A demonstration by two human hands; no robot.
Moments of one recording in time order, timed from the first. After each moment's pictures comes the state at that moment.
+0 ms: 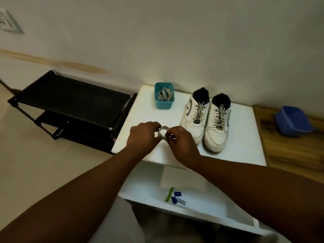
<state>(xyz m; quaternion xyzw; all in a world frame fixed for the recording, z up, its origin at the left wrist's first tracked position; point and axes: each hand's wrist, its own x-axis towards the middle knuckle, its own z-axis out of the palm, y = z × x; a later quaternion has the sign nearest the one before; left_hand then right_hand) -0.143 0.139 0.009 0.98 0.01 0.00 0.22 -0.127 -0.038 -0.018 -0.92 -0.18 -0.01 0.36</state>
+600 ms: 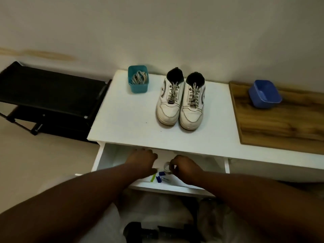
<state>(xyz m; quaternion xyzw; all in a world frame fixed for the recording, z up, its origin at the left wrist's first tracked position) -0.227 0.050 -0.061 0.95 -0.17 -0.25 -0.01 -0.227 -0.174 -0.101 -0.93 -0.22 0.24 0.18</state>
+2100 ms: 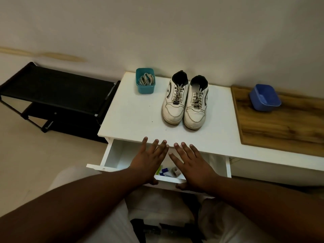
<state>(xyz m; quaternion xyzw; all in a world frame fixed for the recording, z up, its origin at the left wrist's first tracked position) -0.265 0.053 -0.050 0.94 -0.27 -0.12 -0.17 -0.263 -0.185 -0.046 -0.92 -0.37 0.10 -0.07</state>
